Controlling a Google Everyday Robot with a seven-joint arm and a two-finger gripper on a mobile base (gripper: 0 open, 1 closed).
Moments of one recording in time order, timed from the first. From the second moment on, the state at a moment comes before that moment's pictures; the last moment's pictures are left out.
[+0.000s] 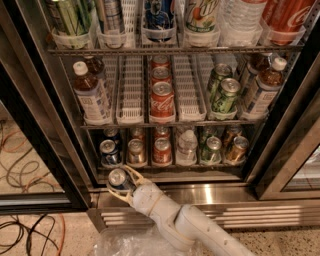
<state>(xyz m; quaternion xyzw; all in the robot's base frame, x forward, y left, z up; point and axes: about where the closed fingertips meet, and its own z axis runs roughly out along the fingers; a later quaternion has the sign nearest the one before) 0.527 0.115 0.621 -0.37 0.53 0.23 0.73</state>
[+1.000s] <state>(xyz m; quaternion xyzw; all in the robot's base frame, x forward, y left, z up) 0.474 0.078 0.584 -0.41 0.58 0.22 0.67</state>
